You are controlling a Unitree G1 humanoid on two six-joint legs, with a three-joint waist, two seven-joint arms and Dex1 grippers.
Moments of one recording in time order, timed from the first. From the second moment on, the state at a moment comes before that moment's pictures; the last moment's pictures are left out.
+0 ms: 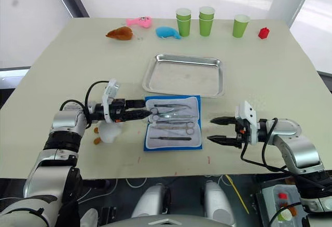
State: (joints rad) left arm -0.64 0.56 0.08 0.53 -0.35 0.47 -1.47; right arm -0.22 -0.65 0.06 -0.15 0.48 0.36 1.22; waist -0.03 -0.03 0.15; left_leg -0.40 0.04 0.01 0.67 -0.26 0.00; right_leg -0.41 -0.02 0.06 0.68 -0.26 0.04
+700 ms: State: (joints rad) left arm -0.55 0.80 0.09 0.25 -0.46 0.19 -1.56; right arm -0.29 -0.58 0.07 -0.06 0.43 0.19 1.21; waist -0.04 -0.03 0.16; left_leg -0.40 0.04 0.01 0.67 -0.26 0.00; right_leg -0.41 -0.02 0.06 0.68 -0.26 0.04
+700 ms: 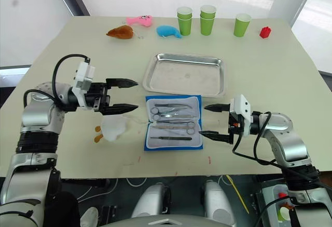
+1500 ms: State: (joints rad) left arm -0.39 0.85 0.06 0.16 -0.54 0.01 -1.56; right arm -0.54 -0.39 0.22 0.43 0.20 -0.15 1.25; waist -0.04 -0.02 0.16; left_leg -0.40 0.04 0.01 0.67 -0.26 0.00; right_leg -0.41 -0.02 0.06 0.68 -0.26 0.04
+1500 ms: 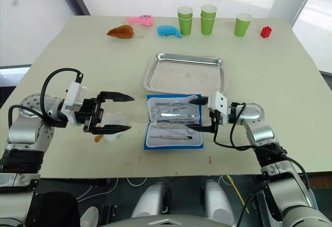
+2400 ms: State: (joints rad) left arm -0.50 0.77 -0.01 0.36 -0.54 -0.06 -1.56; right arm -0.55 -0.36 0.26 0.53 0.14 -0.05 1.21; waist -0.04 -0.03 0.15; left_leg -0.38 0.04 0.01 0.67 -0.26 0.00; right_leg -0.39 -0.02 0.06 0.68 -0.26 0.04
